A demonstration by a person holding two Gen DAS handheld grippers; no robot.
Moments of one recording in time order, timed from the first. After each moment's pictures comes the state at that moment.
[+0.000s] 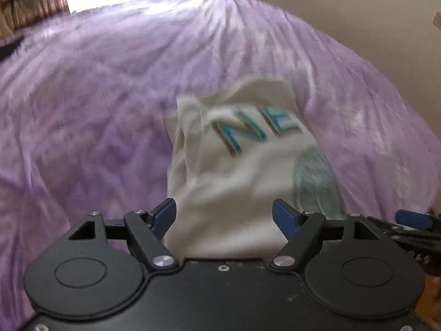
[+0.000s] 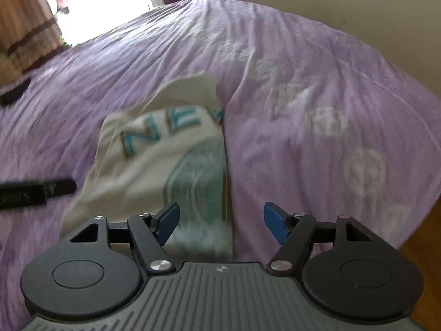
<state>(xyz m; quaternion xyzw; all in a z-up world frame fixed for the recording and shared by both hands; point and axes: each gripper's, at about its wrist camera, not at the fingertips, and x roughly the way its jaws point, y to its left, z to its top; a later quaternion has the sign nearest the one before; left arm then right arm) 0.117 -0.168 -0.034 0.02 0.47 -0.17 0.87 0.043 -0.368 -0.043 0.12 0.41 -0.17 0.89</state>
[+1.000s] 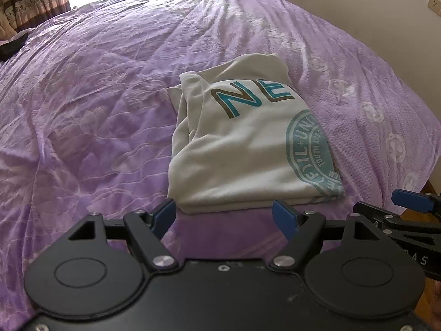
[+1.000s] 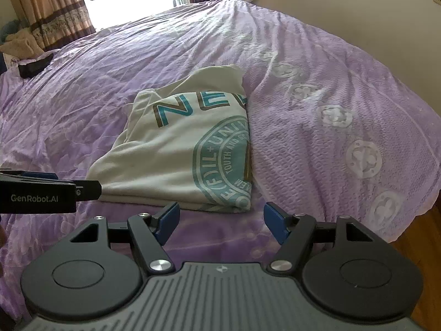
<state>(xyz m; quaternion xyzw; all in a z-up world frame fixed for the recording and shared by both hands) 0.070 -0.161 -0.034 0.05 0.46 -0.16 0.87 0.002 -0.323 -0.034 0.08 0.40 -0.14 0.90</state>
